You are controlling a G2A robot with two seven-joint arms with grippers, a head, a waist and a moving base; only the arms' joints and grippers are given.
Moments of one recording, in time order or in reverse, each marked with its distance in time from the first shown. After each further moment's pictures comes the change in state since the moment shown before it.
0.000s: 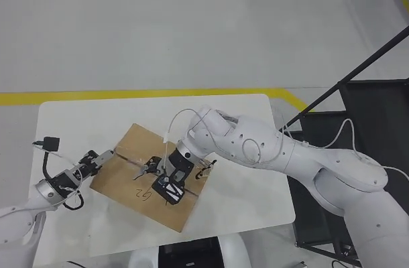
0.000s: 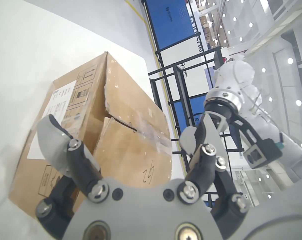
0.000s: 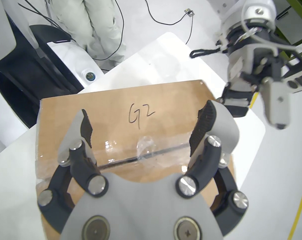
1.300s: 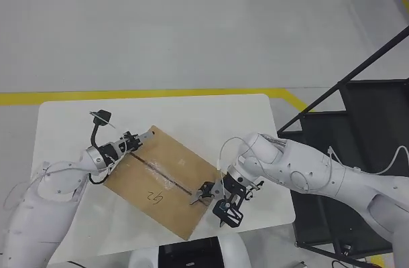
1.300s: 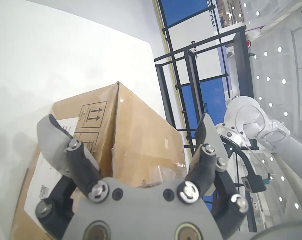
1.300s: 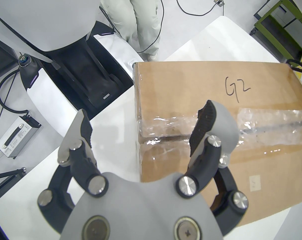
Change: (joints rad) left arm -0.452 -0.055 0.441 0.225 0.157 0.145 0.018; right arm -0.166 0.400 0.001 -0.297 -0.234 0.000 -0.172
